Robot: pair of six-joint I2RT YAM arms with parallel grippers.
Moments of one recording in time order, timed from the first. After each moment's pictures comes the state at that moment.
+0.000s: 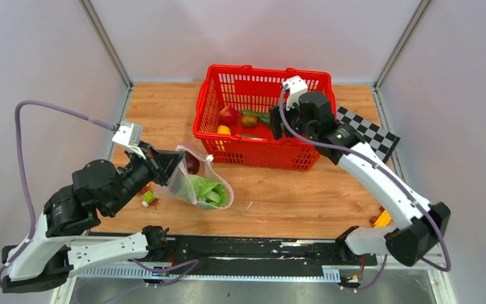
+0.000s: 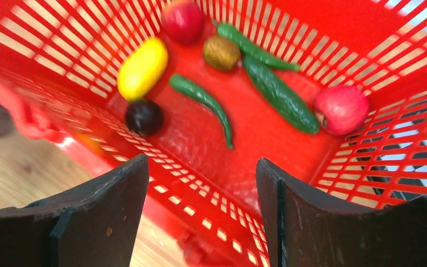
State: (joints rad) left arm -1.12 0.63 1.27 -0.79 -0.53 -0.48; right arm 0.63 1.26 1.33 -0.48 0.10 0.09
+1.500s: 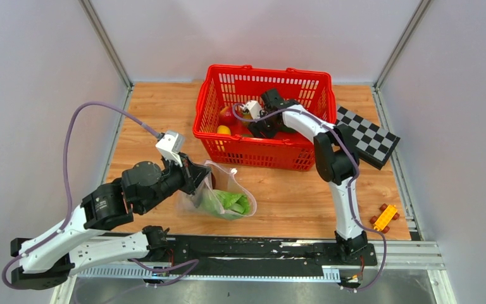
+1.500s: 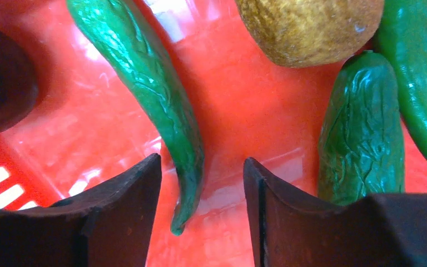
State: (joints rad) left arm -1.12 0.67 1.05 -0.68 -0.40 -0.55; right arm 0.47 2.23 1.82 -0.68 -0.28 -0.46
